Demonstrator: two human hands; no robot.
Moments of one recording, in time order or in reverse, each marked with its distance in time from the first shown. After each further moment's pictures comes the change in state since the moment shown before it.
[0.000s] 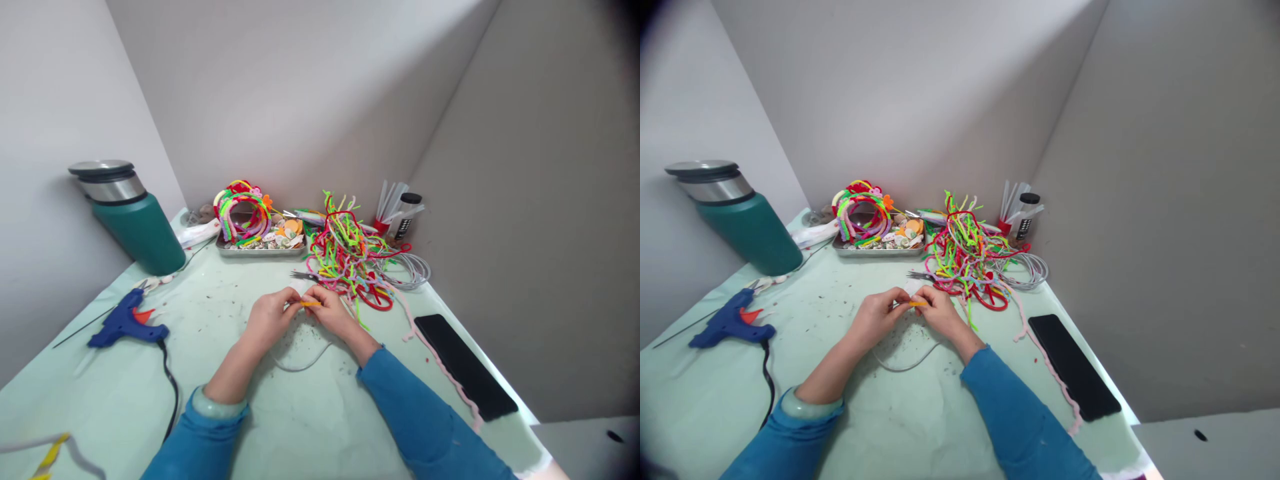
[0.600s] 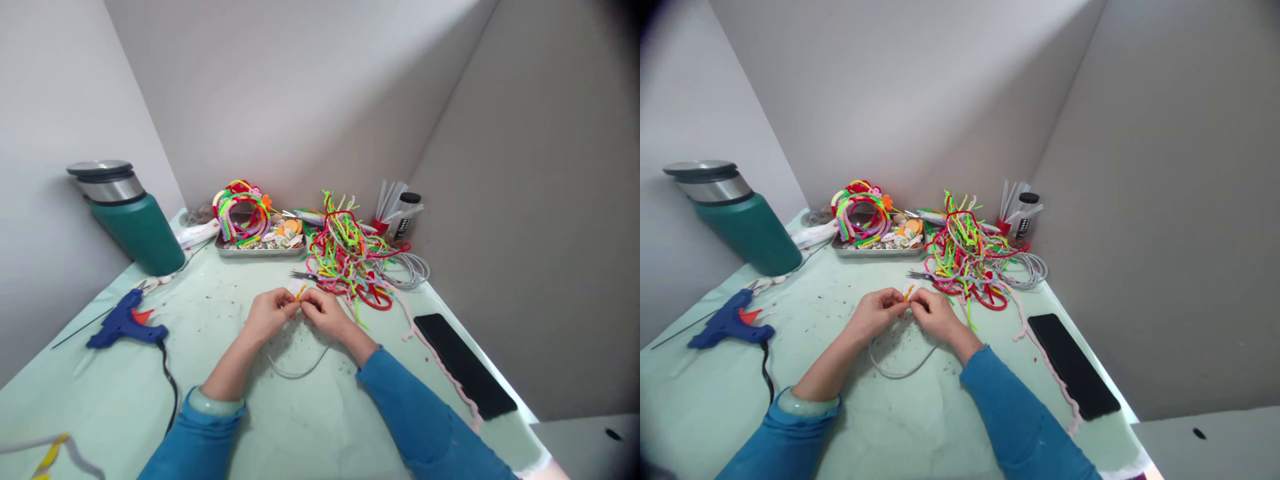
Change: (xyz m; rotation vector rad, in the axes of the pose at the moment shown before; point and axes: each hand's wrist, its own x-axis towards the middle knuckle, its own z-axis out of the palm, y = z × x) left_hand 0.004 -0.007 0.004 -0.352 -0.067 -0.283; right_hand -0.005 -0.002 0.001 -0.283 -0.005 -0.129
